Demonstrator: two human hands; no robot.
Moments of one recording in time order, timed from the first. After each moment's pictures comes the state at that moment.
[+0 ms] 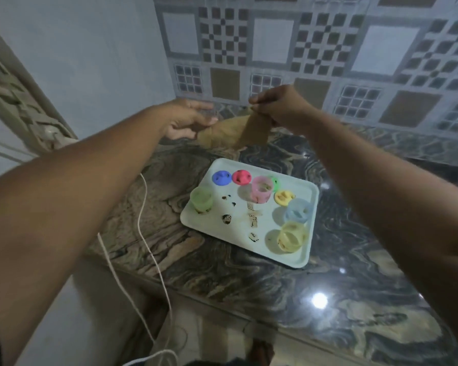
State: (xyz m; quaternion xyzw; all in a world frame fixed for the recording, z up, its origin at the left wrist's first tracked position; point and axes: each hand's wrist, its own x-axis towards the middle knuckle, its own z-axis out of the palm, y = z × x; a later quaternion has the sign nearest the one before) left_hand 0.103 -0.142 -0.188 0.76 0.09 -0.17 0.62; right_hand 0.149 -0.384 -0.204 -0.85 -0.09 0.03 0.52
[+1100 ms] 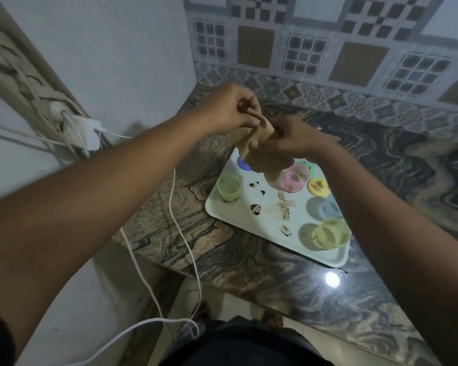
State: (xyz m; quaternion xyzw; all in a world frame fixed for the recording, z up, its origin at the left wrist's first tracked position) left_hand 0.121 -0.125 -0.233 0.93 -0.19 0.01 0.32; right_hand 0.116 -0.329 -0.268 -0.88 -0.23 0.15 0.39
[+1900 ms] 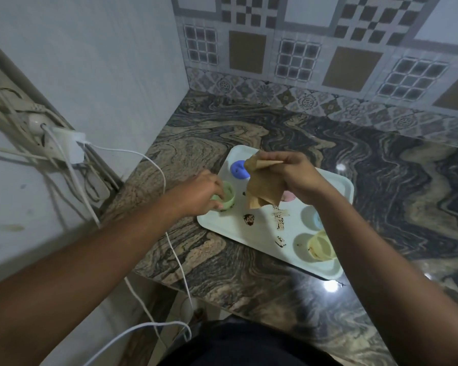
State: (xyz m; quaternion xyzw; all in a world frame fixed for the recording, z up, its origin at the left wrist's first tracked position) left_hand 0.066 -0.089 -0.369 0.96 -0.23 -0.13 0.08; right_hand 0.092 -0.347 -0.328 -0.75 0.01 0.18 0.64
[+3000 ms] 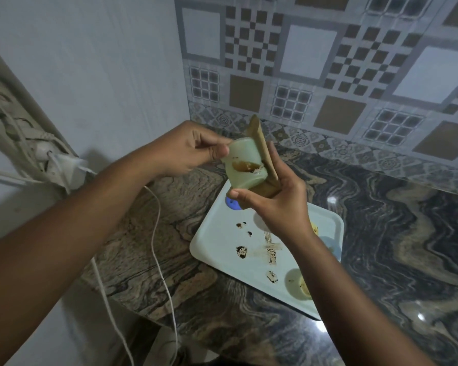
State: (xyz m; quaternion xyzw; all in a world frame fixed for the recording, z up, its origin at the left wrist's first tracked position) left_hand 0.084 -0.093 -0.189 0.84 -0.18 -0.08 0.51; right_hand 0.043 -0.305 -0.262 -0.69 -0.13 -0.02 0.71
